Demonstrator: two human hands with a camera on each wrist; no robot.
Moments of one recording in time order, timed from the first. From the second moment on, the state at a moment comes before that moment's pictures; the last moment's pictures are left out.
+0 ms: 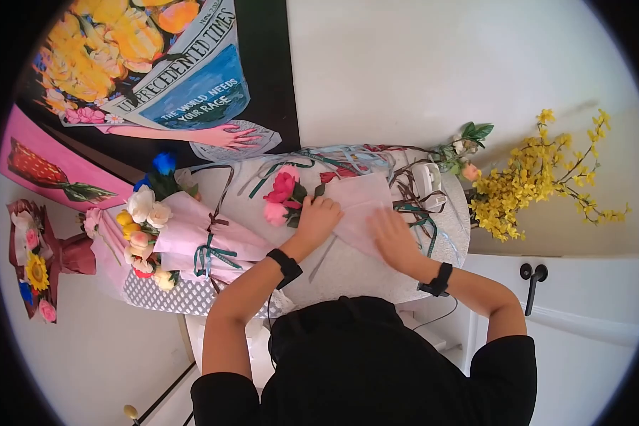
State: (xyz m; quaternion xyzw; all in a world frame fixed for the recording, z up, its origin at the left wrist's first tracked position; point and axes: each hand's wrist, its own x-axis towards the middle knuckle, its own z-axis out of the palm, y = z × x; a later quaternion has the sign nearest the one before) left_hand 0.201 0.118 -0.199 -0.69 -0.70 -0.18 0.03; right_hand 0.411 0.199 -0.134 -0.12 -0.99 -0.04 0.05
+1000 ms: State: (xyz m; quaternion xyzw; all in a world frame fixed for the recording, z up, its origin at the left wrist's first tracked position) left_hand 0.166 0.247 -0.158 -0.71 -0.50 -0.17 -0.46; right_hand 0.416 0.205 -0.156 0.00 -1.00 0.06 -0.06
